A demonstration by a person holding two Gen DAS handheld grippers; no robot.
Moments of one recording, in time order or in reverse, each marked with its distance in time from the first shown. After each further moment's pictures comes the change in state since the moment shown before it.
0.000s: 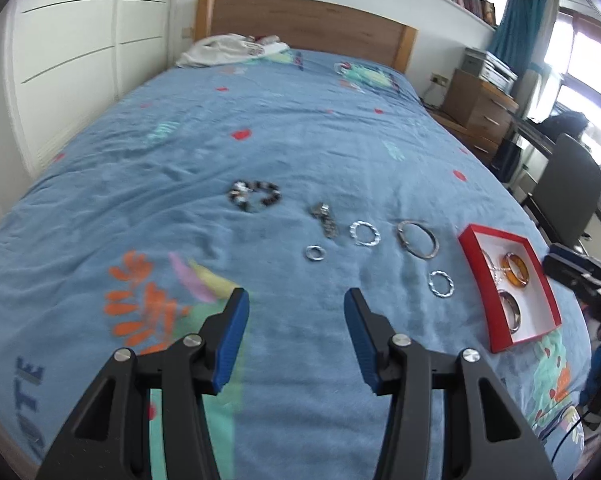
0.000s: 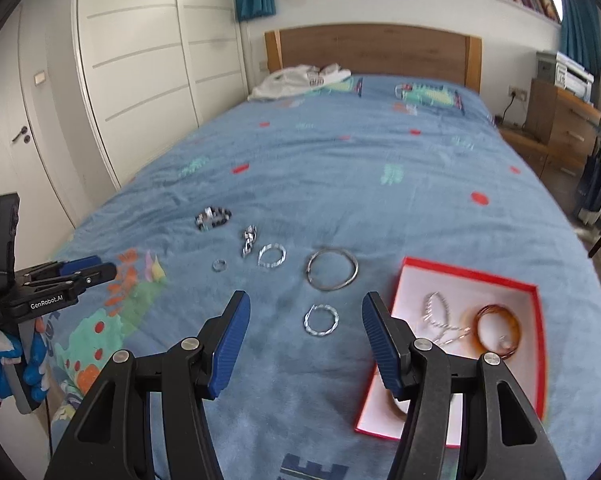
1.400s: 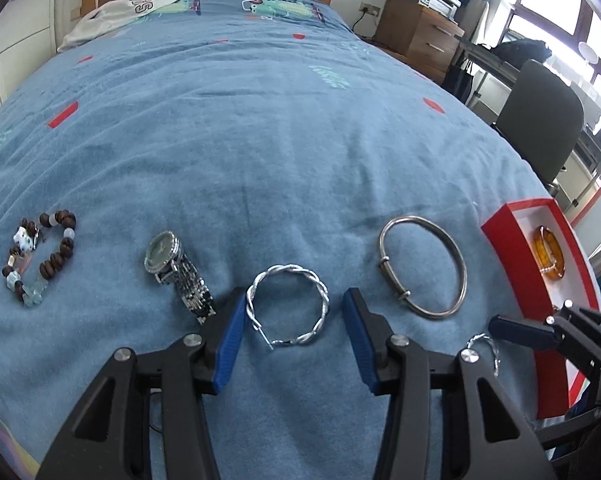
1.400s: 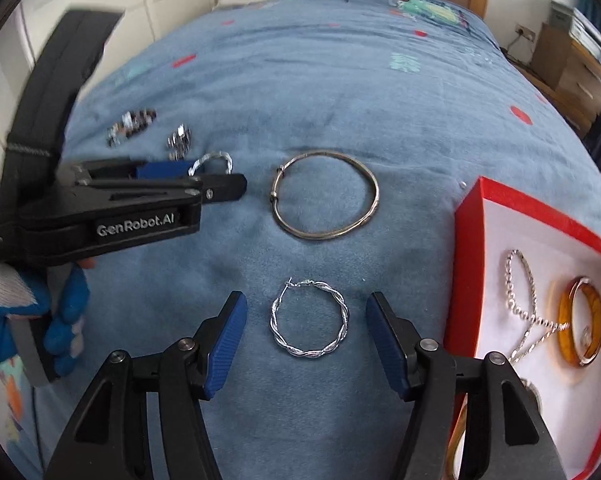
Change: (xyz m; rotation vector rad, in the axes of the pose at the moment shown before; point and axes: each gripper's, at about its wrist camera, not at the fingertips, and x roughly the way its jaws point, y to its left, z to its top) left arm 0.222 -0.073 0.055 0.206 0.186 -0.192; right arm 0.166 -0.005 -0.015 -0.011 0.317 -0.118
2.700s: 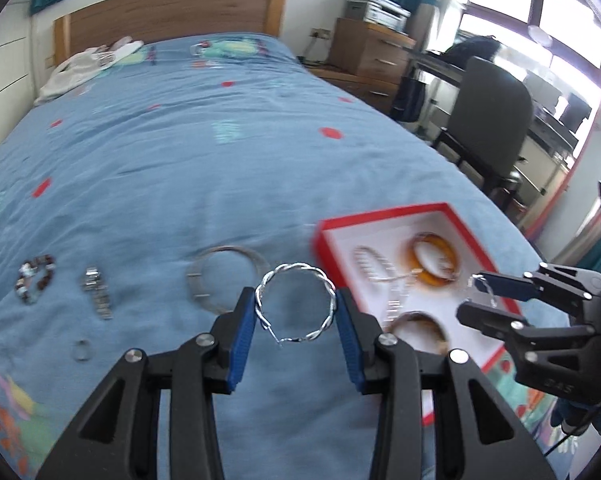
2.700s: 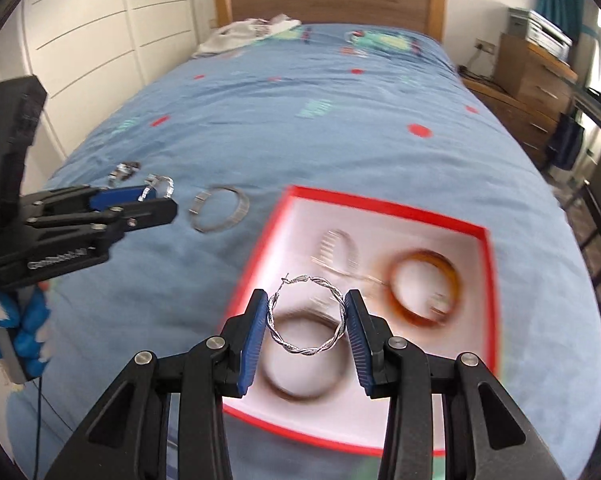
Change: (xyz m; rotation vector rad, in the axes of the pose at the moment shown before) left arm -0.084 -0.150 -0.003 0.106 -0.093 -0.062; right arm -0.112 -0.118 -0.055 0.090 -0.149 -0.020
